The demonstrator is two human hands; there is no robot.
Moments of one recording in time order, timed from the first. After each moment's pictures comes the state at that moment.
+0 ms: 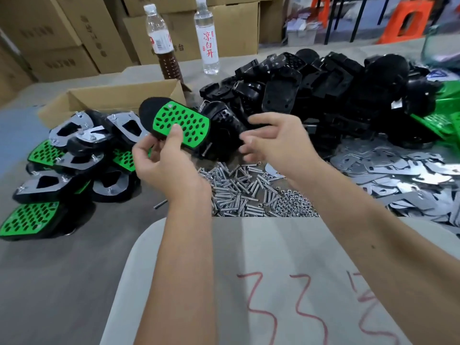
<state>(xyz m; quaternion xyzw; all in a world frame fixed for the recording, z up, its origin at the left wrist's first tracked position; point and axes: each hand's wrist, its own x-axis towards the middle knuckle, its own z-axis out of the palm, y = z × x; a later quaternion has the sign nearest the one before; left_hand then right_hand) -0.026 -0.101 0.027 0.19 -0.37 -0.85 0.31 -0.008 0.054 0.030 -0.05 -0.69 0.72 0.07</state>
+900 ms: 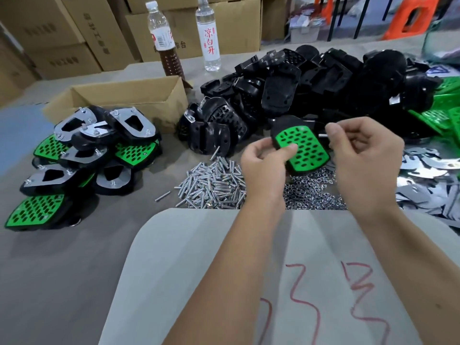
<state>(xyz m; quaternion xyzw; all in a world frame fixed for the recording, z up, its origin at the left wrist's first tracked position) 0.020 0.004 0.003 0.10 -0.53 -0.84 -0.06 0.057 0.121 0.008 -0.07 -0.73 0.55 0.40</state>
